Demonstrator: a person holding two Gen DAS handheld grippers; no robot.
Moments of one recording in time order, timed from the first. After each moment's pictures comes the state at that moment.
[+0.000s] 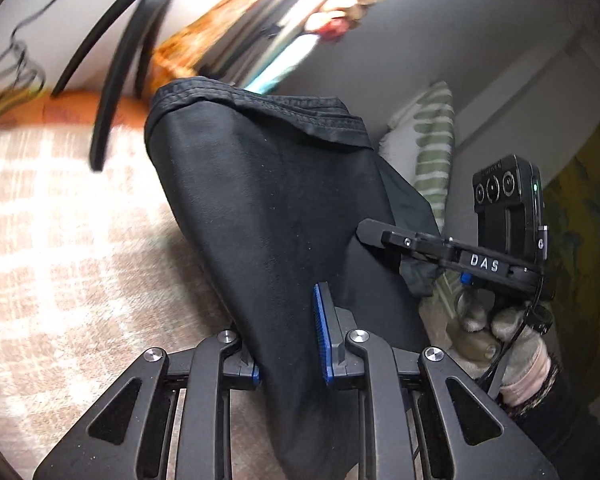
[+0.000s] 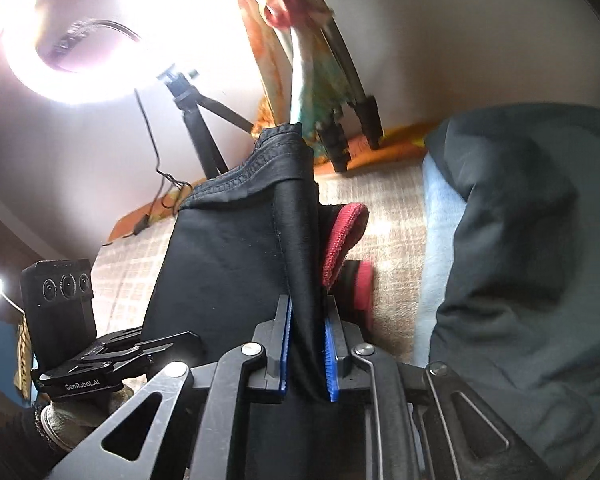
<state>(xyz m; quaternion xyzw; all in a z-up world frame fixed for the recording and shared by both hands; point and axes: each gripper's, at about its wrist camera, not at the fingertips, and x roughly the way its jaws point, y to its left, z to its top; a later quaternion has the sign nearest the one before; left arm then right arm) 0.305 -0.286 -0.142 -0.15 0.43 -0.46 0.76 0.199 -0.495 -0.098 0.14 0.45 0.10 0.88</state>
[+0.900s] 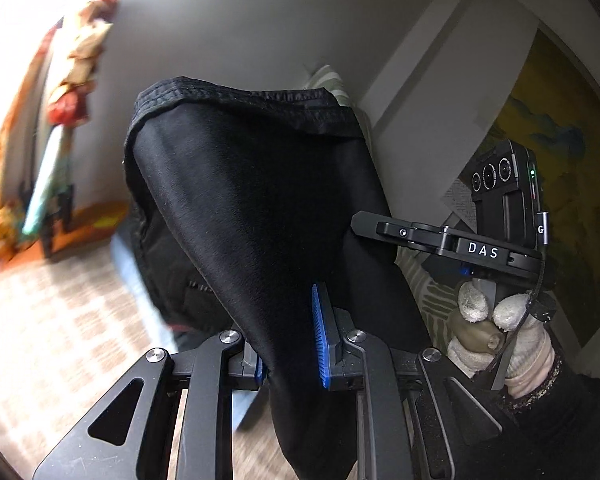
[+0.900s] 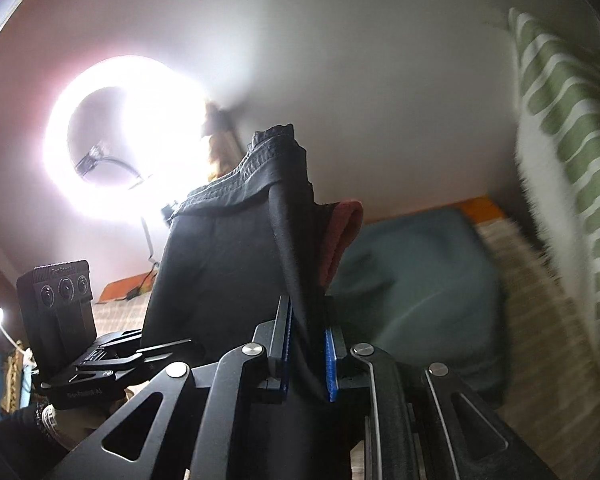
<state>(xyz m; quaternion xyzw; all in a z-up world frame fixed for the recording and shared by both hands) 0.285 -0.442 -0.038 -0.09 0.34 -0.57 0.74 0.107 -0.612 0.037 0.13 0.34 0.01 0.93</state>
